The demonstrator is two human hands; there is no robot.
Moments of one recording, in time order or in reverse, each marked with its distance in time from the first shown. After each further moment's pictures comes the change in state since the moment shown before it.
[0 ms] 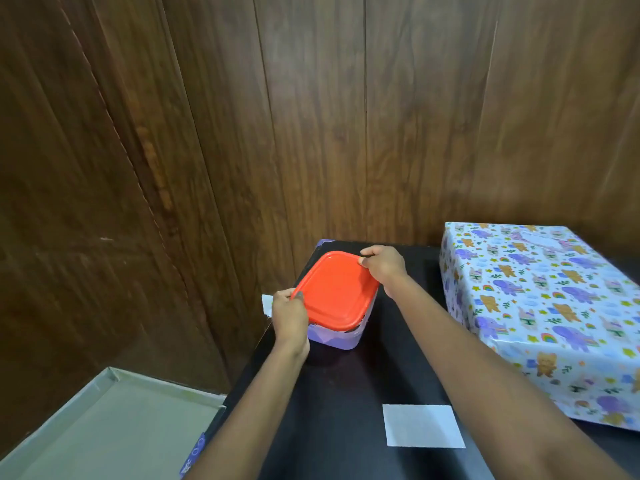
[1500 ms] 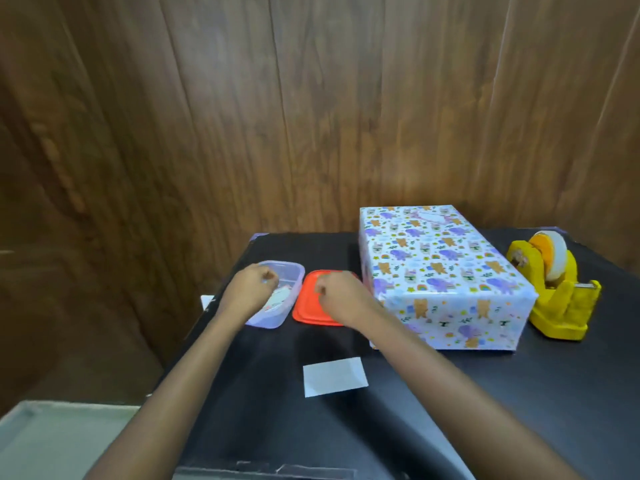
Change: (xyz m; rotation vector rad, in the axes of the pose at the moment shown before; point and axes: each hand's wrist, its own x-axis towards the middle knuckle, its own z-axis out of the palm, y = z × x) left_hand -0.026 0.024 0.021 0.943 -0.386 0.527; right_hand -0.128 0.024 -0.072 -0.652 -0.168 -0.321
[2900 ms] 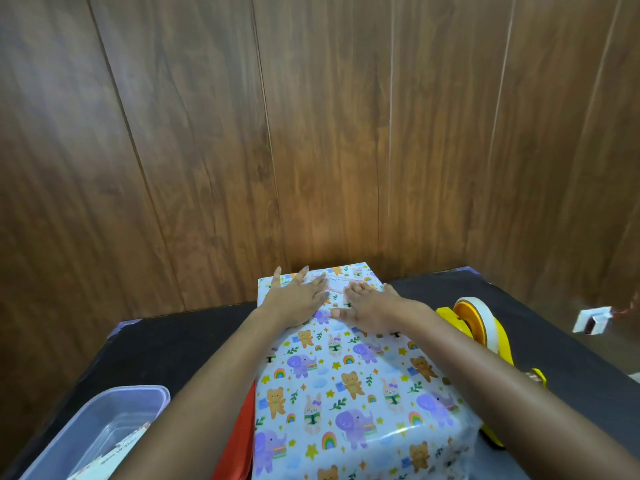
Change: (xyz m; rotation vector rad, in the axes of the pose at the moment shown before) left_hand 0.172 0.205 0.158 0.646 -0.427 0.642; right_hand 0.070 0.209 -0.130 -0.436 -0.305 0.359
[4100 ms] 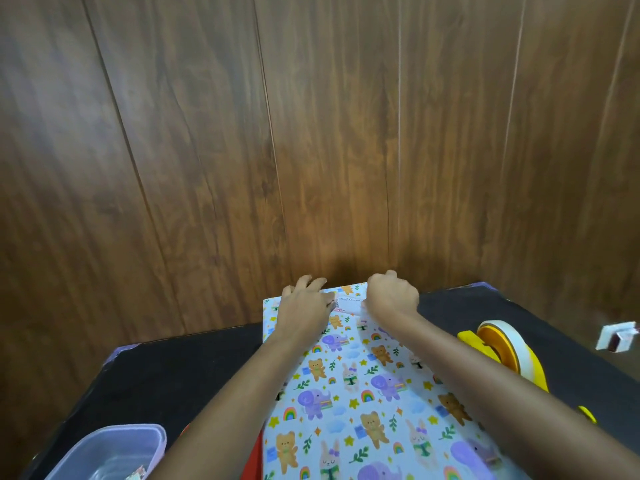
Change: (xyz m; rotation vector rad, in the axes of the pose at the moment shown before) left_hand 0.027 -0.002 0.010 -0.059 0.404 -0.081; right_hand 0.036 -0.006 -0.021 0.192 0.446 0.436
